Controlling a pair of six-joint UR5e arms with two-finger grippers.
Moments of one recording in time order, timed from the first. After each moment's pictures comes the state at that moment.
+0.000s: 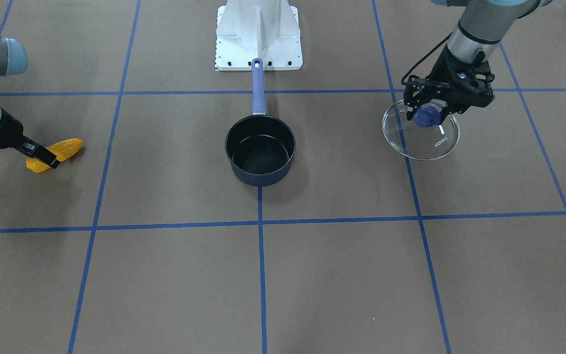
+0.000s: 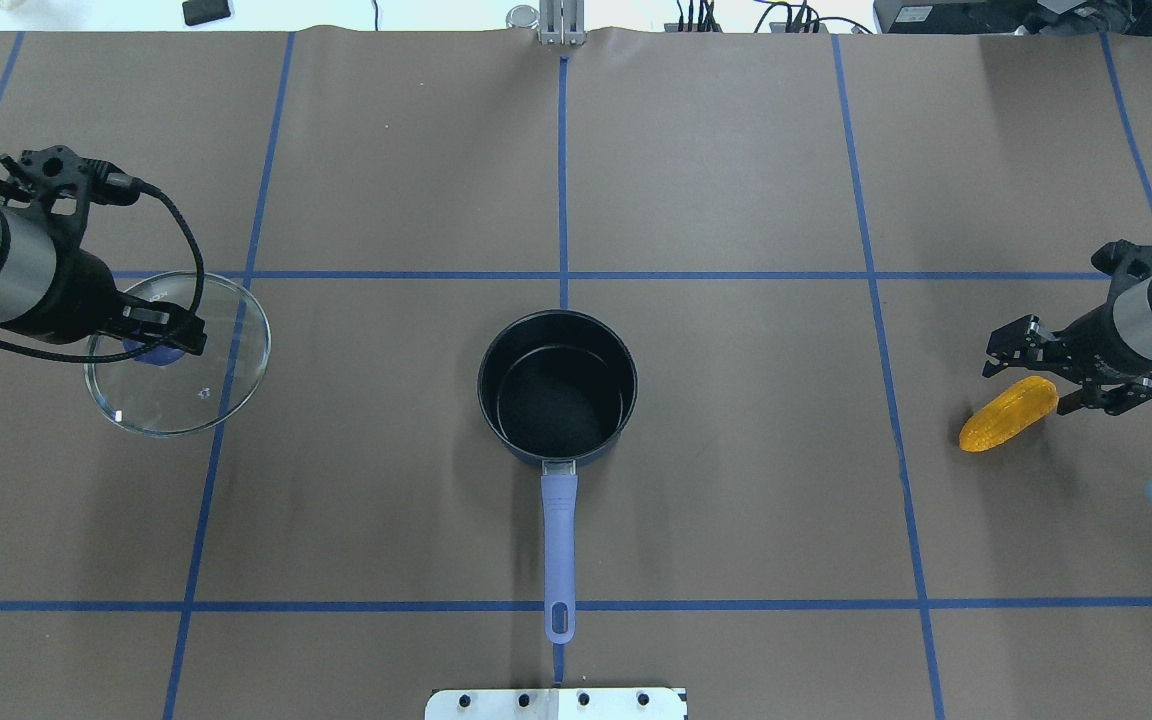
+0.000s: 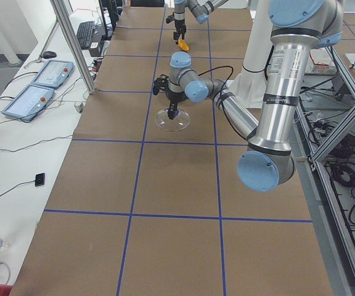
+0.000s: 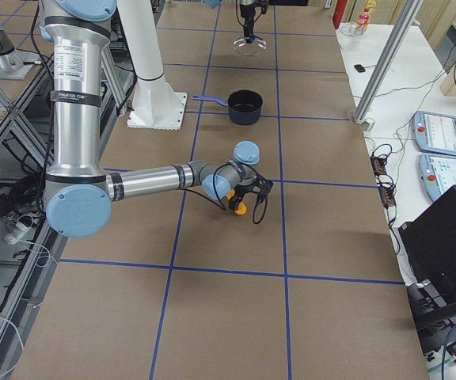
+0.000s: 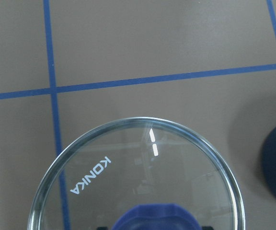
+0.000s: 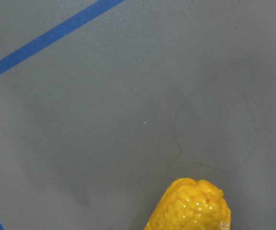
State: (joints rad) left arm -0.84 -1.69 -2.12 -1.67 -2.05 -0.80; right arm 0.91 -1.63 1.70 -1.04 2.22 1.36
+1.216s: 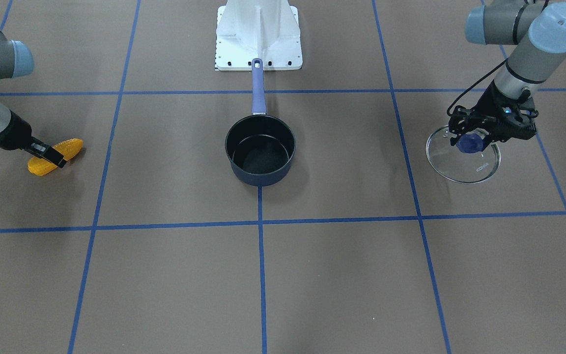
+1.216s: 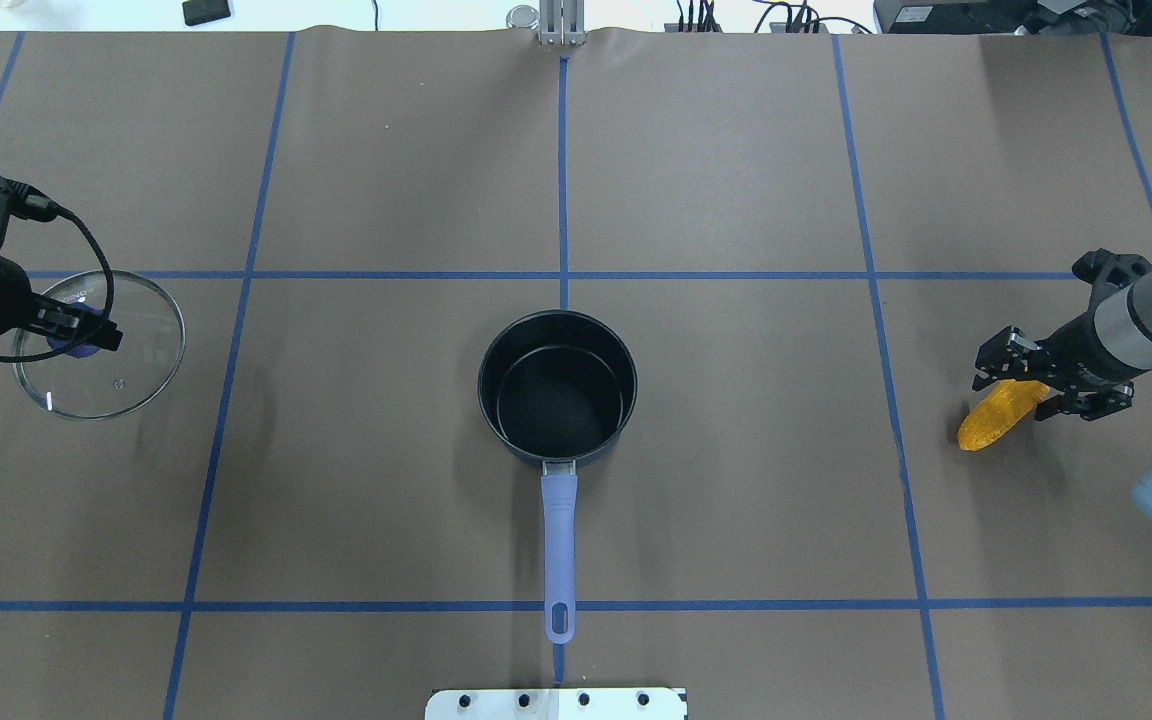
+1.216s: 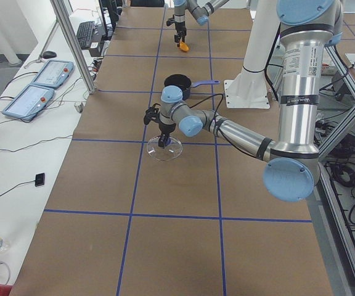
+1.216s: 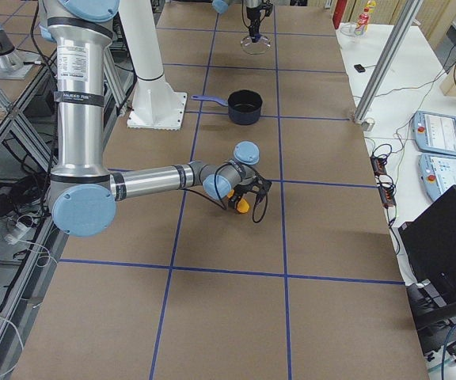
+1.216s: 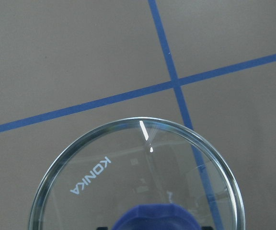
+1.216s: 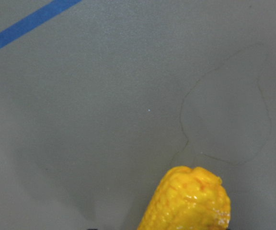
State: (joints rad) left arm -0.92 -1.57 -1.91 -1.94 -2.07 -0.64; right arm 0.89 -1.61 1.69 -1.04 2.23 1.36
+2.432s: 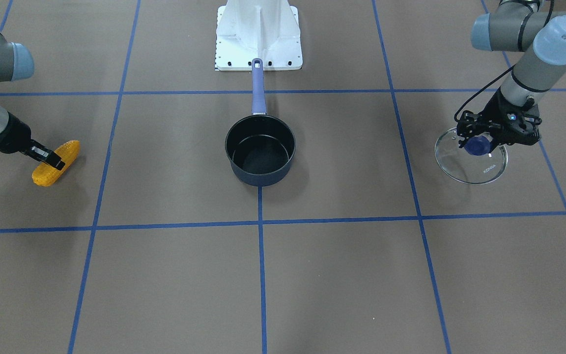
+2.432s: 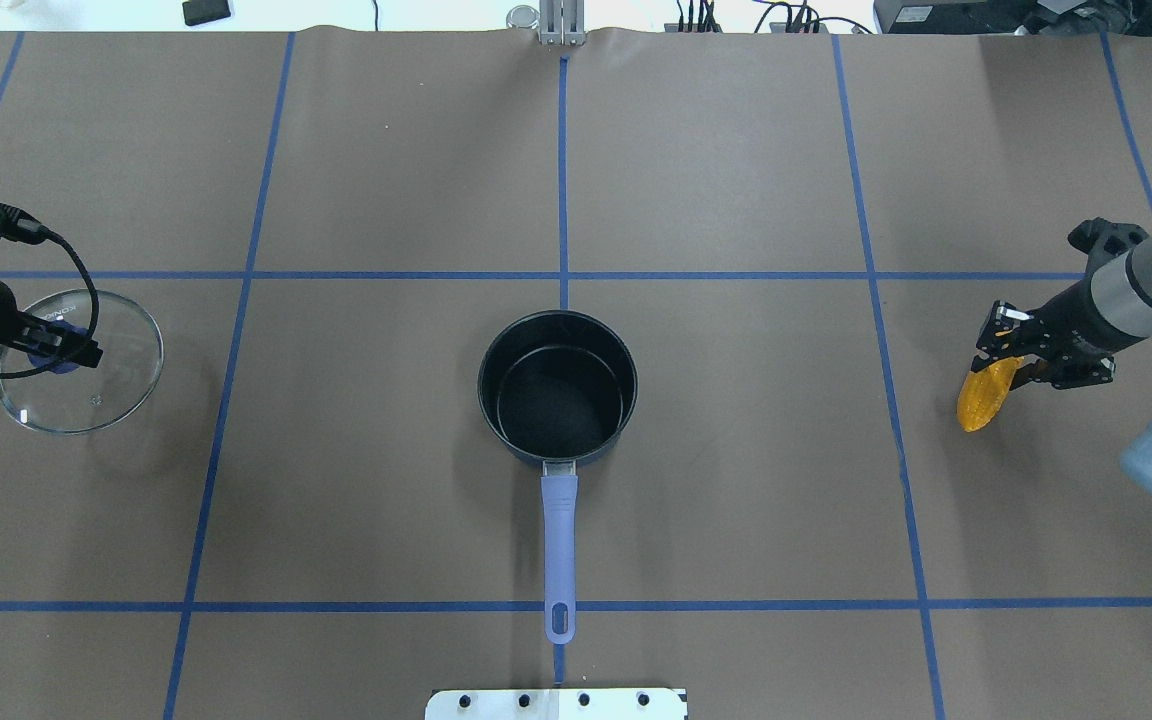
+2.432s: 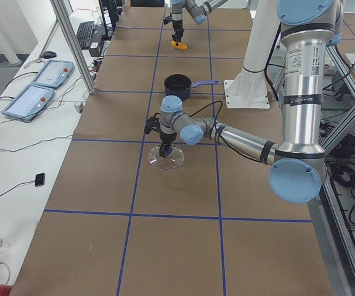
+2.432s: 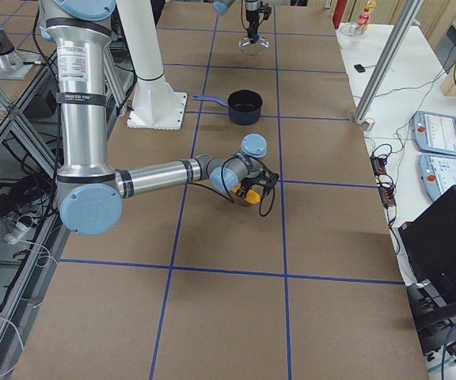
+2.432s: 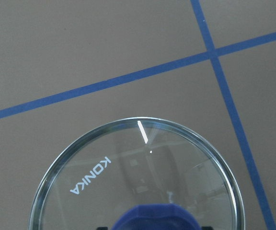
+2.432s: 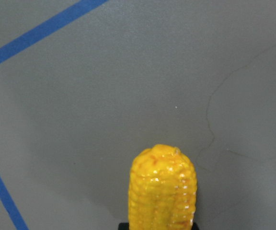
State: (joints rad) left arm -0.92 -1.54 -1.85 -1.96 -2.07 -0.59; right arm 0.95 -1.54 1.71 -1.13 2.28 1.36
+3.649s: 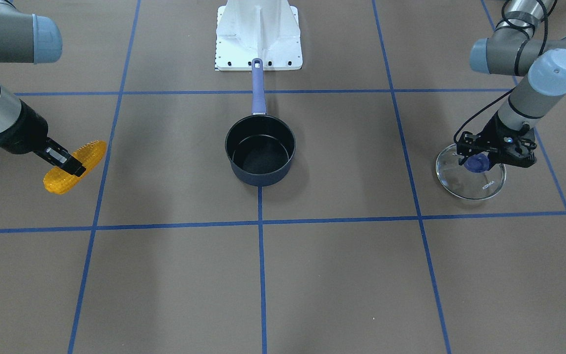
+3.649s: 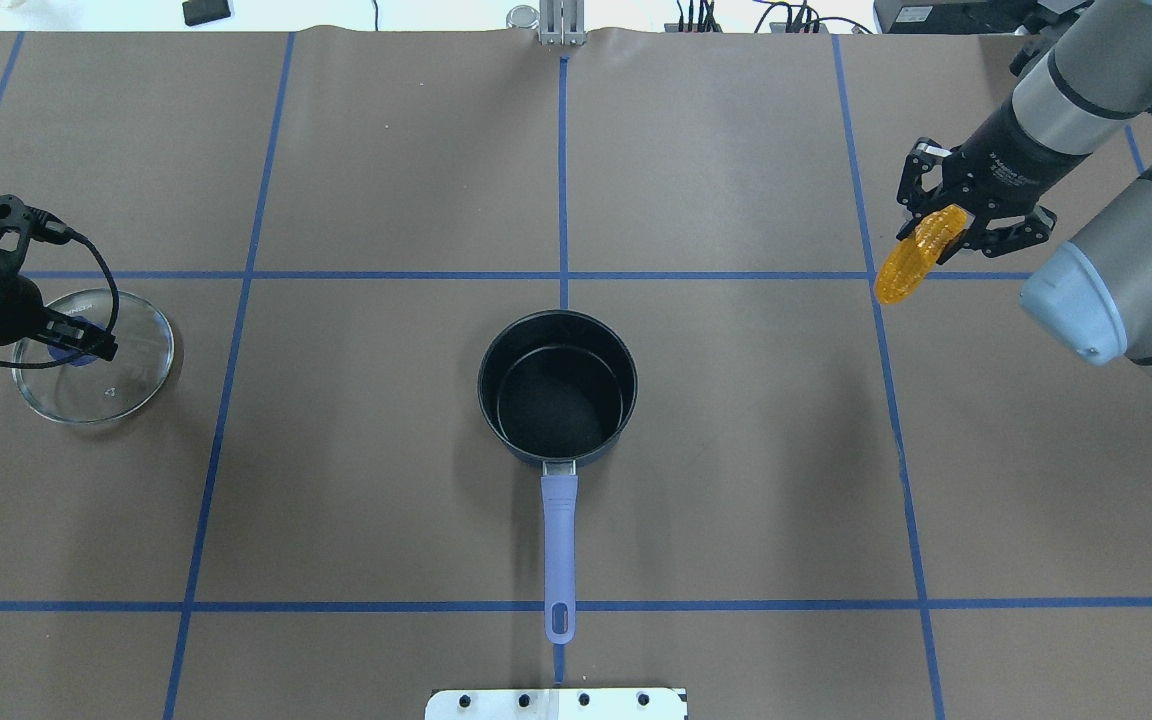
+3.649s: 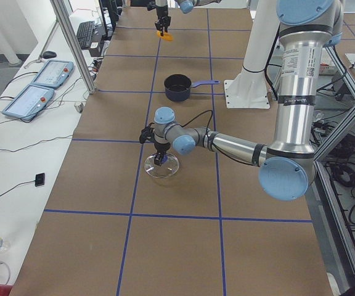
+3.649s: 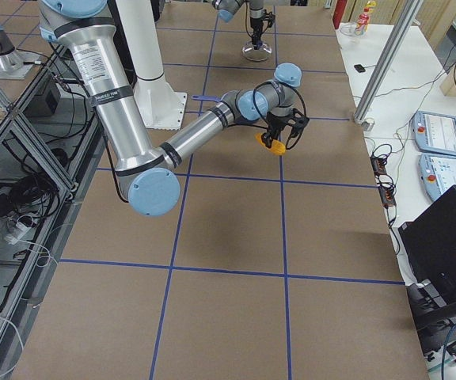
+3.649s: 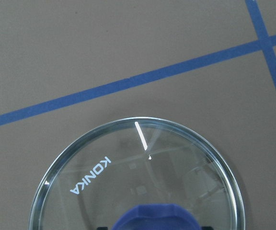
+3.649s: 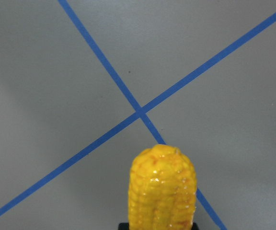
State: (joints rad) left arm -0.92 -1.60 -1.70 -2.05 -2.07 -0.59; right arm 1.02 -1.19 1.85 -1.69 2.30 1.38
